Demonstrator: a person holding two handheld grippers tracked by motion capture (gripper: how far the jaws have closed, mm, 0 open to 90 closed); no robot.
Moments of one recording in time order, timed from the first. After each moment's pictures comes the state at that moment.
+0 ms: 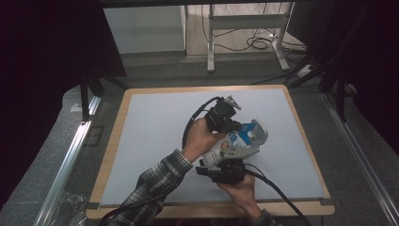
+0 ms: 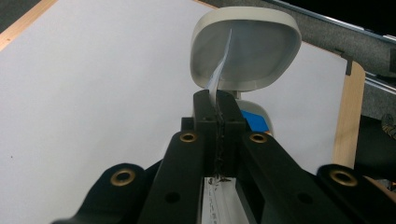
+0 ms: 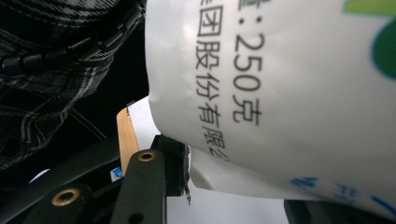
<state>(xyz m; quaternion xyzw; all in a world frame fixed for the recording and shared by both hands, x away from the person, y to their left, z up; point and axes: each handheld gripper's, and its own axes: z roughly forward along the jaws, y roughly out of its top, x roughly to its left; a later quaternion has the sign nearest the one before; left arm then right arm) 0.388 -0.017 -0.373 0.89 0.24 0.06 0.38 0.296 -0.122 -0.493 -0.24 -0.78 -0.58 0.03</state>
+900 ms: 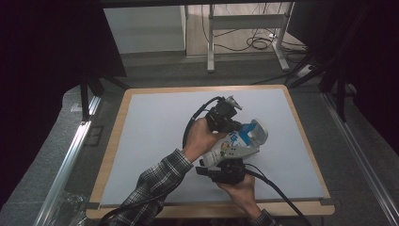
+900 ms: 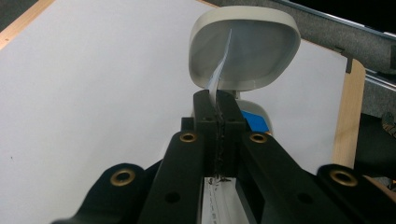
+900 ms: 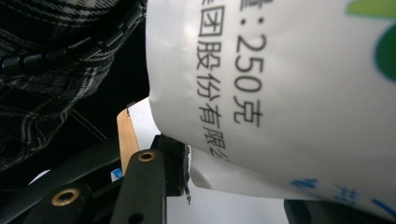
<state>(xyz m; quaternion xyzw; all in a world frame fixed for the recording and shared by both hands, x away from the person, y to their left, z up) 0.388 -0.019 -0.372 0.90 0.24 0.06 0.37 0.296 -0.122 -0.492 -0.24 -0.78 -0.58 0.03</state>
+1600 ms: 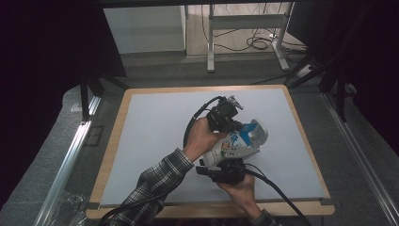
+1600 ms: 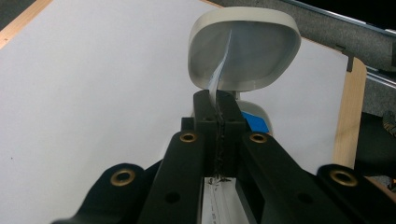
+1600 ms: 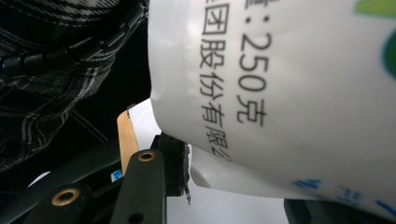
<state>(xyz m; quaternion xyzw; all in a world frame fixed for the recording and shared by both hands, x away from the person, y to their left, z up) 0.389 -0.022 -0.371 0.90 0.23 0.06 0.37 0.295 -0.122 -0.492 -0.24 -0.77 -0.58 0.03</state>
